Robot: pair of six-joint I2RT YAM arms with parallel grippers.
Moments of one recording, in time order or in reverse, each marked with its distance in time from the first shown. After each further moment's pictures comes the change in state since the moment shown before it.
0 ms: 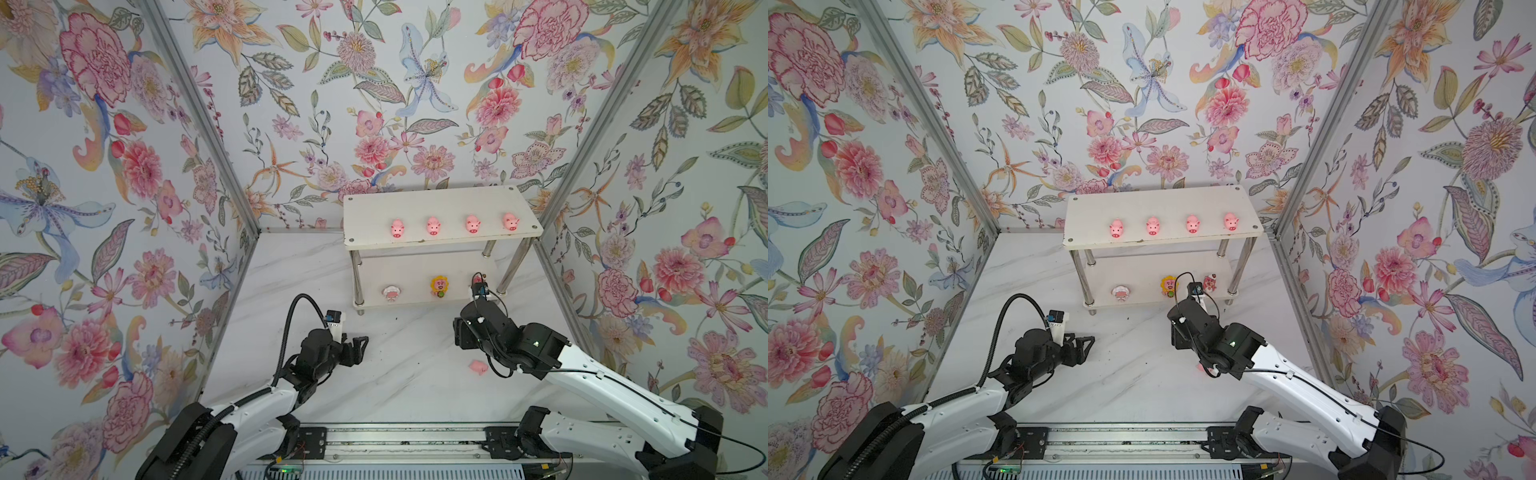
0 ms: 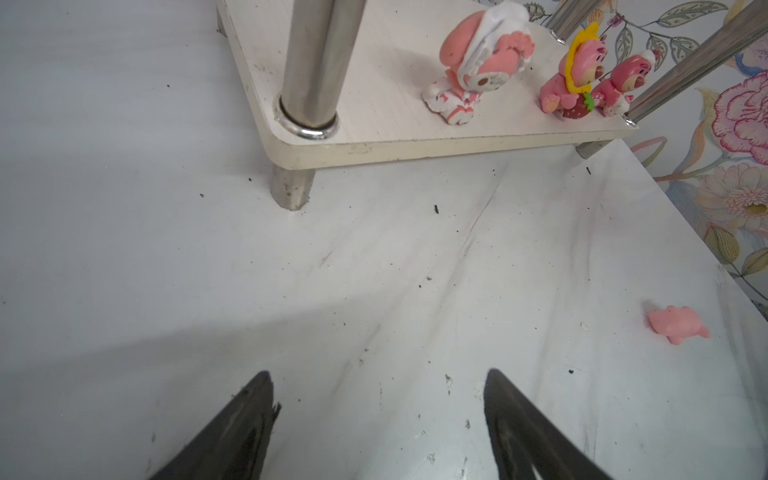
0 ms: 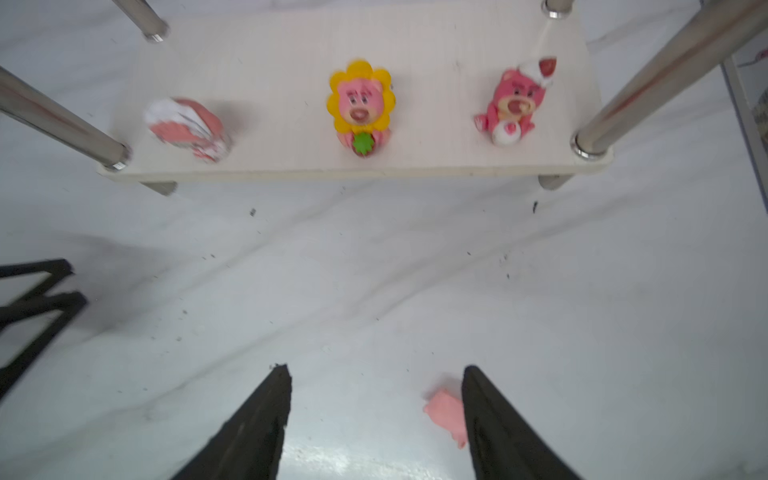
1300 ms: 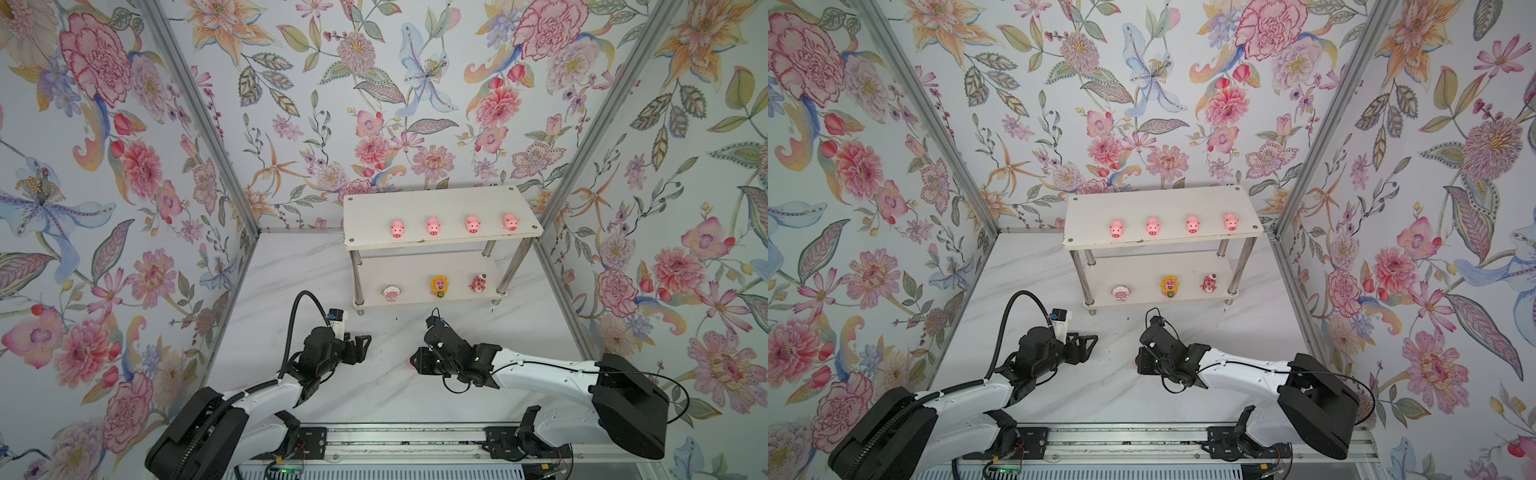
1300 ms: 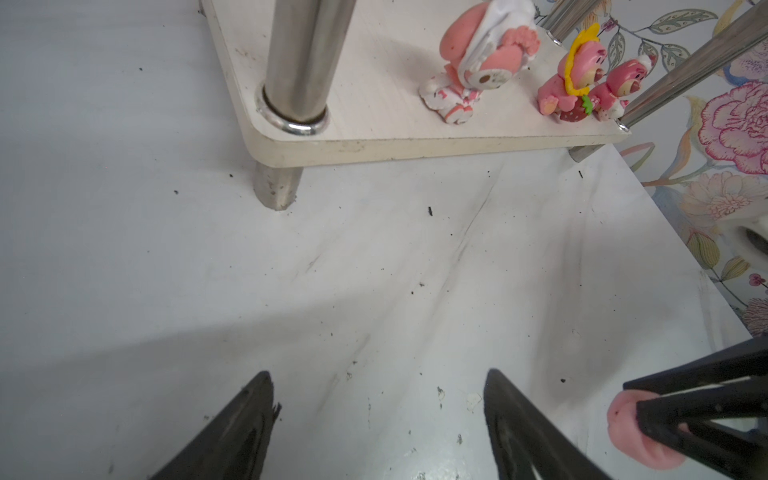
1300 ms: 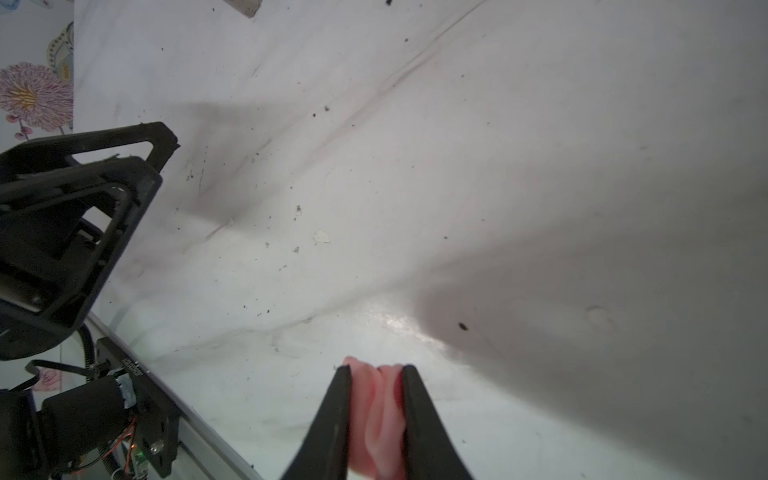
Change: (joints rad) left arm 0.001 0.088 0.007 0.075 0.030 -0.034; right arm 0.131 0.356 -0.260 0.747 -0.479 0.265
